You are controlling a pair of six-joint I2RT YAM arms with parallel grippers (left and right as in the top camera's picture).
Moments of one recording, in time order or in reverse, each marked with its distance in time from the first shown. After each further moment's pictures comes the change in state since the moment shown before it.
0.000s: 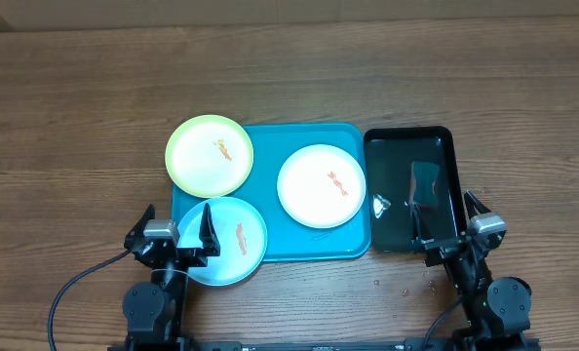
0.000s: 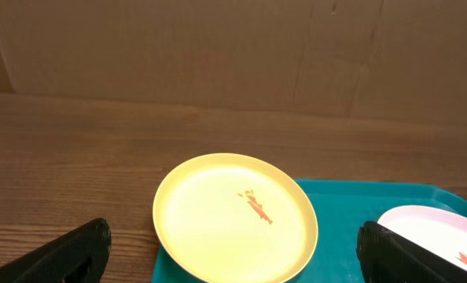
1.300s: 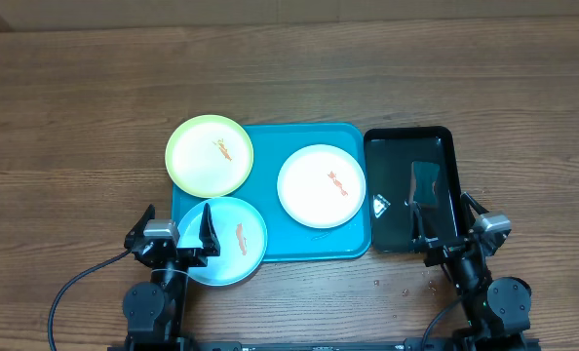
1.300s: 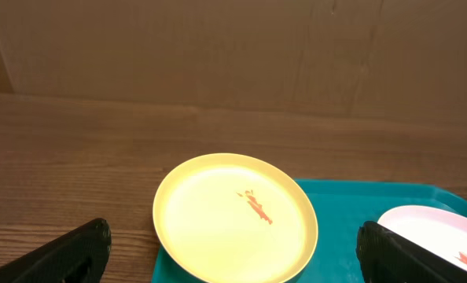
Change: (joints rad) left arm 0.000 0.000 0.000 0.000 0.000 0.000; right arm 0.000 0.000 0.000 0.001 -0.008 0.135
